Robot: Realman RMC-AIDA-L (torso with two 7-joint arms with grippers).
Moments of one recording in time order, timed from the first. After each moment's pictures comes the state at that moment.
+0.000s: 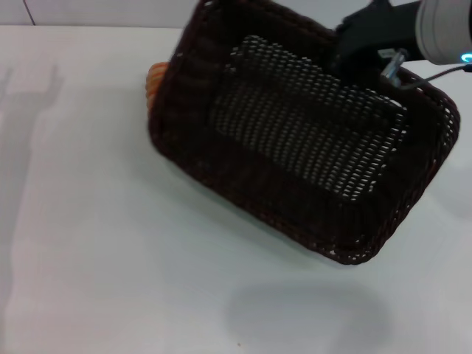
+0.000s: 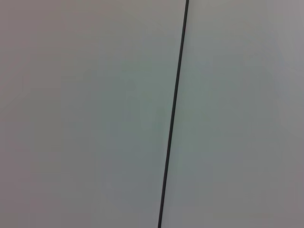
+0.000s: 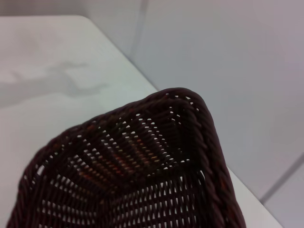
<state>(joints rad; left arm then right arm) -0.40 -2.03 -1.61 -0.36 2.85 1.03 -0.27 0.50 2.07 1.57 1.76 -2.59 1.25 -0.62</state>
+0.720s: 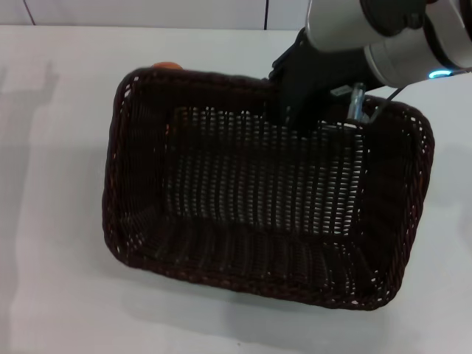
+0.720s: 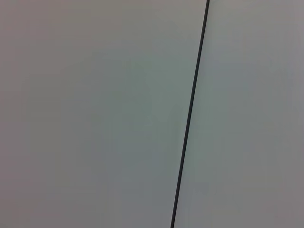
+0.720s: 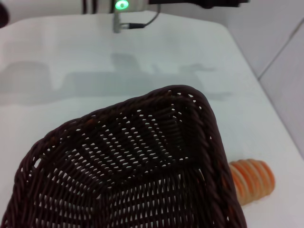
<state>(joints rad) -0.40 -2.05 -1.66 -0.37 2.85 0.99 -0.27 0.65 2.07 1.56 1.75 -2.42 1.49 -0.84</state>
